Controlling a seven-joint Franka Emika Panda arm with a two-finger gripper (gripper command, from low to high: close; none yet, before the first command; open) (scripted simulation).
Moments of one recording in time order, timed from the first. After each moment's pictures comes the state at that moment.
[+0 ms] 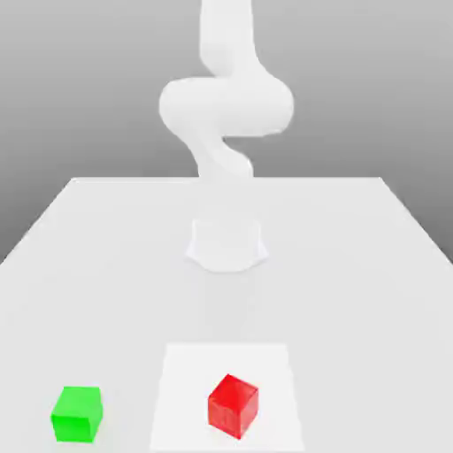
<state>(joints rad) -0.02 -0.71 0.02 -2.33 0.00 2.34 0.85</state>
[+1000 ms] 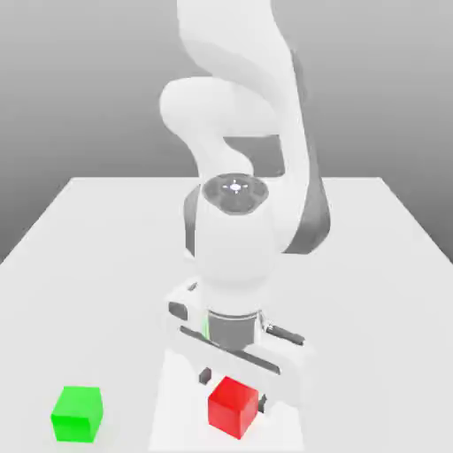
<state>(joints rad) -0.07 0.34 0.07 -2.54 -0.09 2.87 1.43</state>
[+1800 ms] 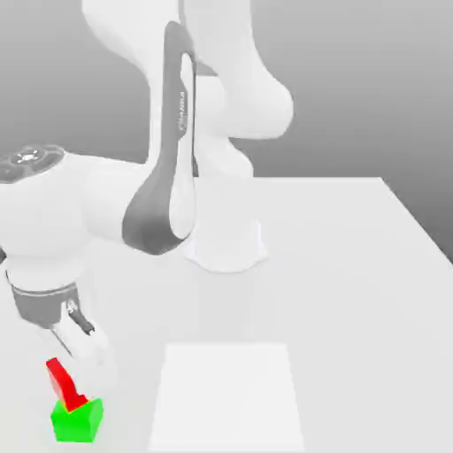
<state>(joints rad) -0.34 0.30 -0.07 -2.41 0.05 2.71 1.20</state>
